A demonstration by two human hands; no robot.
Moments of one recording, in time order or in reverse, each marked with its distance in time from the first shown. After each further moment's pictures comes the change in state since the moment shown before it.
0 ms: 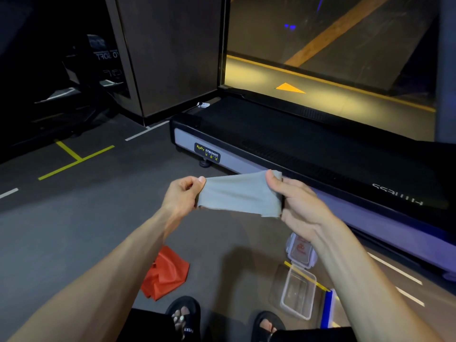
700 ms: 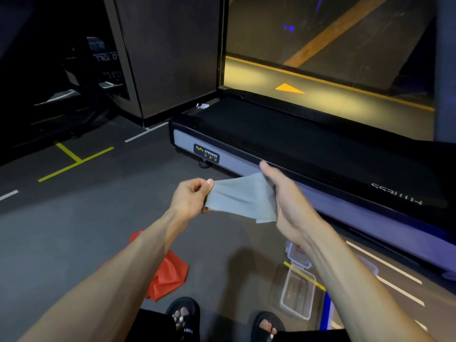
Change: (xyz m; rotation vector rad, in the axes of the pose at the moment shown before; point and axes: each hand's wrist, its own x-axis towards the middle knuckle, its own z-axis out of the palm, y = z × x) left_hand 0.000 0.001 0.019 0.000 -0.038 -0.034; right_hand -0.003 0.002 0.020 -0.135 0.043 0.007
